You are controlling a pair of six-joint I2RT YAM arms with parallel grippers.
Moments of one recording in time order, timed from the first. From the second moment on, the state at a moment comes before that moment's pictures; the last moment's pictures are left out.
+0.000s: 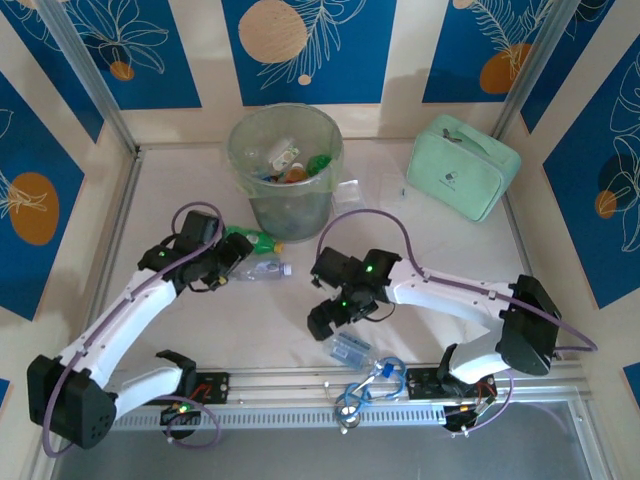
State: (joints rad) left arm -0.38 1.05 0.87 -0.77 0.07 -1.08; right arm 1.07 1.43 1.08 -1.01 -0.16 0.49
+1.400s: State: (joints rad) left arm -0.28 0.98 0.87 -0.75 0.15 -0.99; right arm 1.05 1.46 1.10 -1.06 0.04 0.54
